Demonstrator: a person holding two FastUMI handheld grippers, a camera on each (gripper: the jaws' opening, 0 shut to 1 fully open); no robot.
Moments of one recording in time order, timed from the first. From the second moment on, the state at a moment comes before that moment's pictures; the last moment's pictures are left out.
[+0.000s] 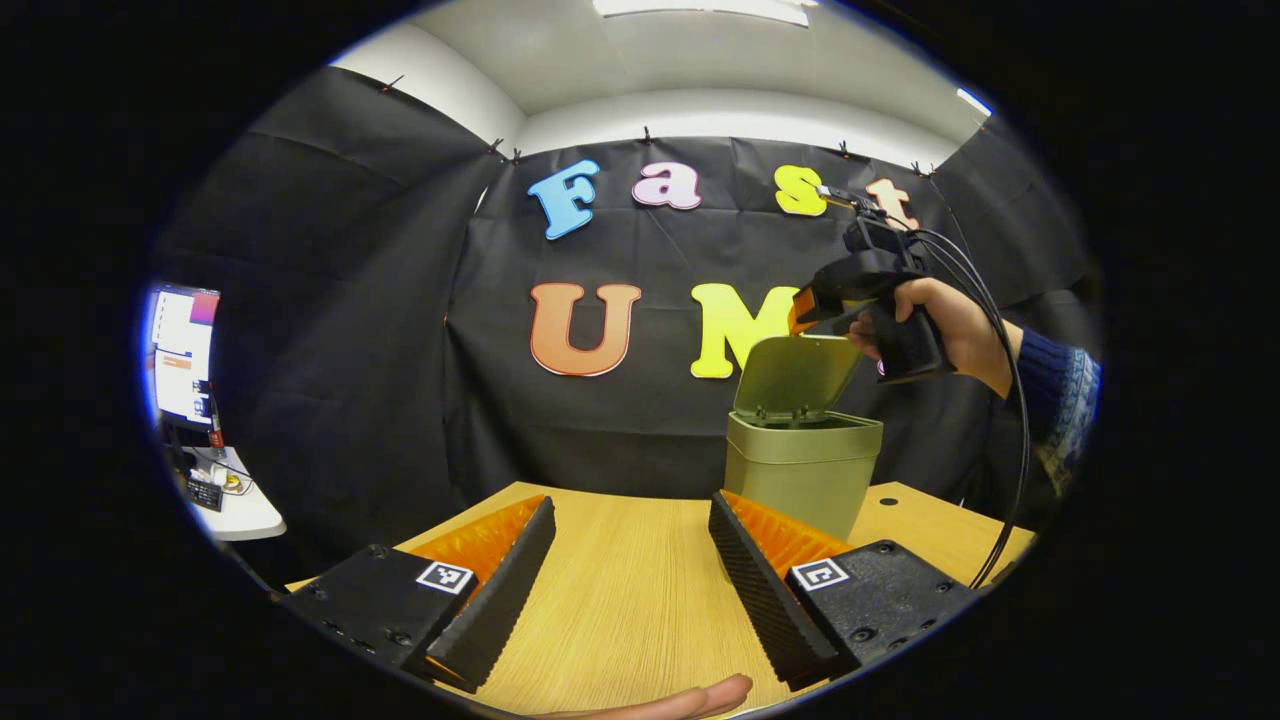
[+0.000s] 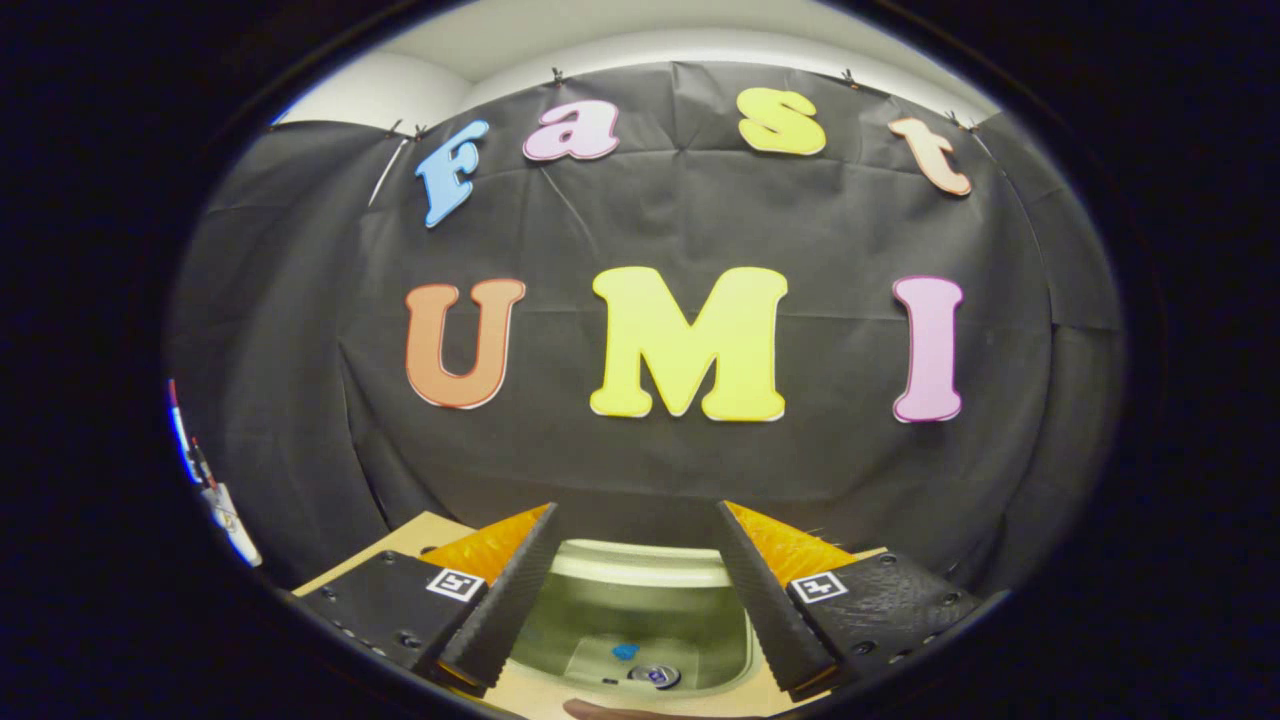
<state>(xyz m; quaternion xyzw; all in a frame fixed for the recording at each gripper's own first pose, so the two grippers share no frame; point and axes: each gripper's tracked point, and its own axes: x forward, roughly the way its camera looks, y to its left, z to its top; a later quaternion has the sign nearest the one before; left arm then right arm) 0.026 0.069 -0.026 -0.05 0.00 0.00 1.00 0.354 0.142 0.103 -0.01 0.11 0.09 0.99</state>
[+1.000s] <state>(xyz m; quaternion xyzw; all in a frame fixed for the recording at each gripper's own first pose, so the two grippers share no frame) 0.026 0.058 -0.031 -0.05 0.00 -0.01 1.00 0.325 0.145 -0.001 0.00 0.18 0.10 0.98</state>
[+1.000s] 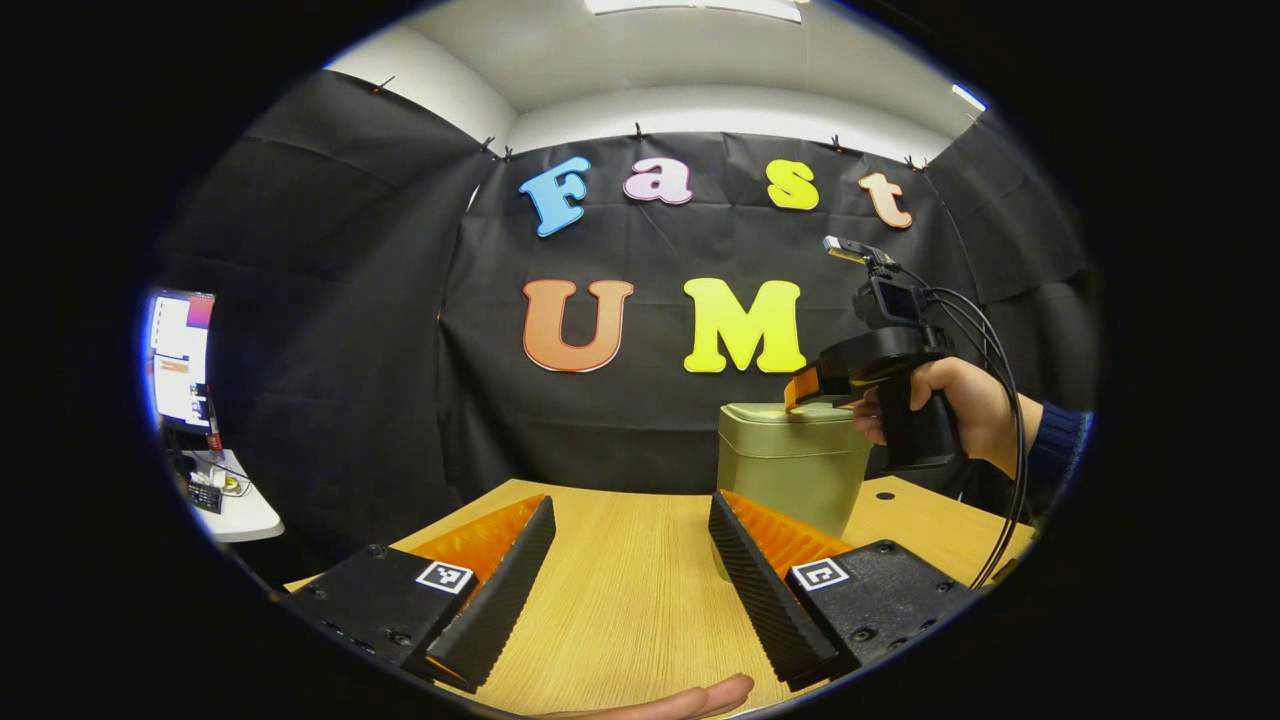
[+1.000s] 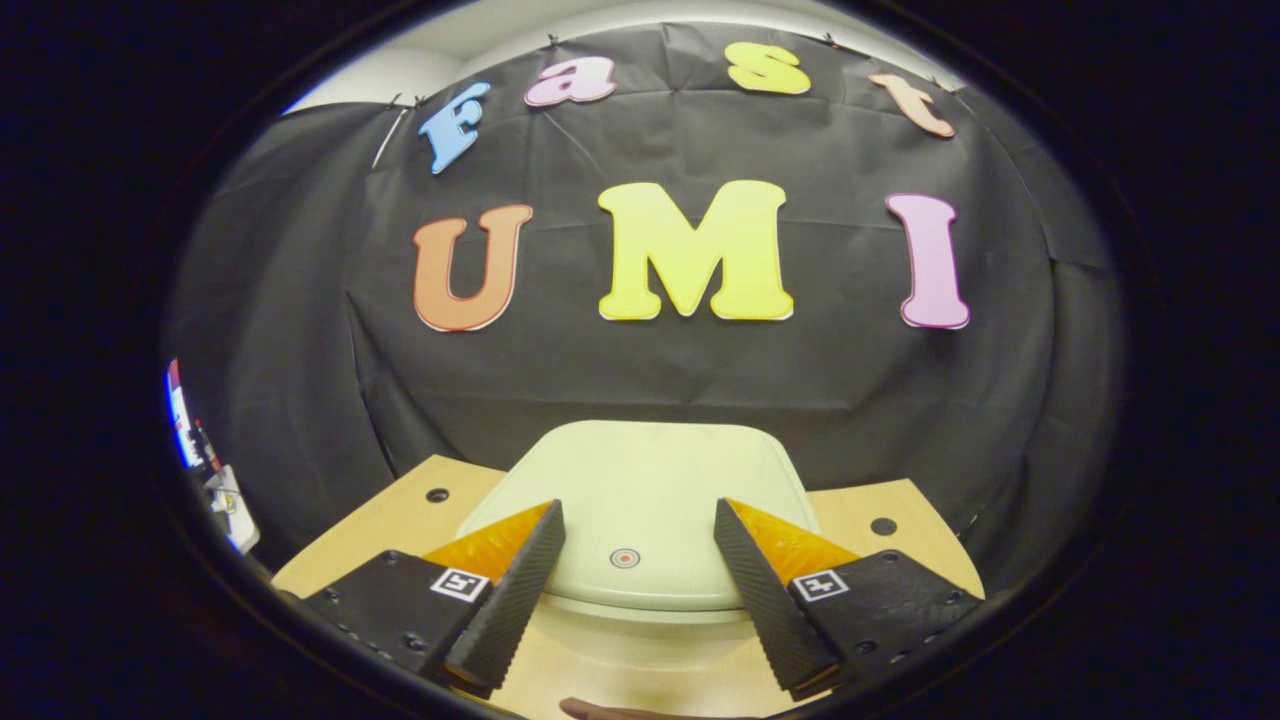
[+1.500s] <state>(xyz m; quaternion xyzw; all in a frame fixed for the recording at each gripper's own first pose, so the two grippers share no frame) 0.023 0.054 -0.030 -0.04 0.00 -0.01 1.00 0.324 0.142 -0.010 0.00 0.19 0.09 0.98</state>
